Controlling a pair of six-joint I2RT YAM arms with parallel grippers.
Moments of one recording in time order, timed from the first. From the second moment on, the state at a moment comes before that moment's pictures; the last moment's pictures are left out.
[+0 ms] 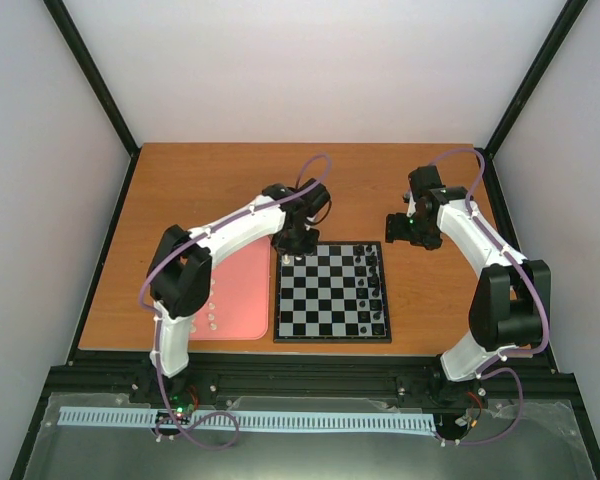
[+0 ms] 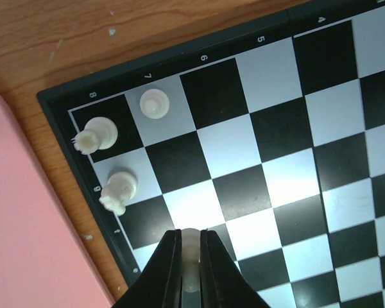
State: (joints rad) left arm -0.74 1.99 1.70 -1.08 -0.03 -0.48; right arm 0.16 1.60 1.25 -0.92 -0.08 0.23
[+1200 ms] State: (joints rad) left arm -0.74 2.11 1.67 -0.99 -0.09 -0.48; right arm 0.16 1.60 1.25 -0.92 -0.08 0.23
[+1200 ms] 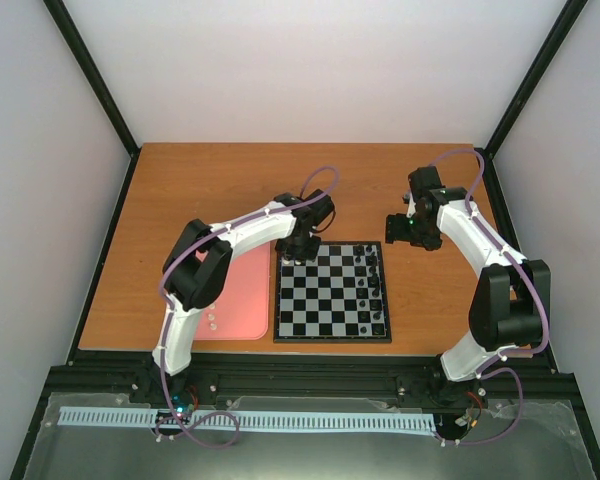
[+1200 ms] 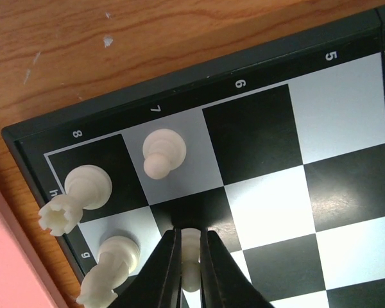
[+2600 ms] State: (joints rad) left arm -0.74 2.13 1.68 -0.97 -0.14 -0.47; right arm 0.16 1.60 1.25 -0.92 -0.08 0.23
